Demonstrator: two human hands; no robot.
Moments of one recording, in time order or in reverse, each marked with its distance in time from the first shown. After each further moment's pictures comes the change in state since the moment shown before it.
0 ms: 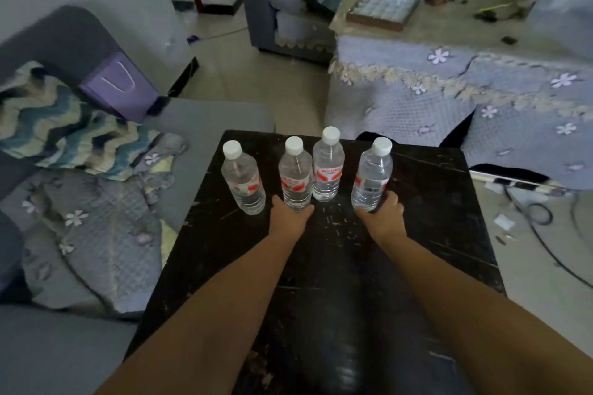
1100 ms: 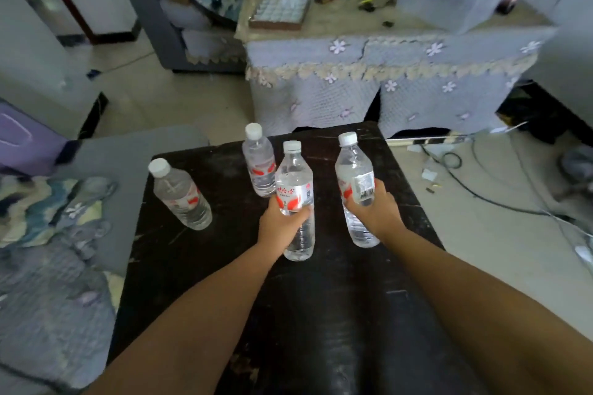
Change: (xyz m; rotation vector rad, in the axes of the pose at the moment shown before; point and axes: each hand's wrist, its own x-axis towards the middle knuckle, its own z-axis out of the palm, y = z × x) left_hand -0.066 0.011 0.040 0.064 -0.291 0.271; right_hand -0.052 0.065 -0.072 0.070 0.164 -0.026
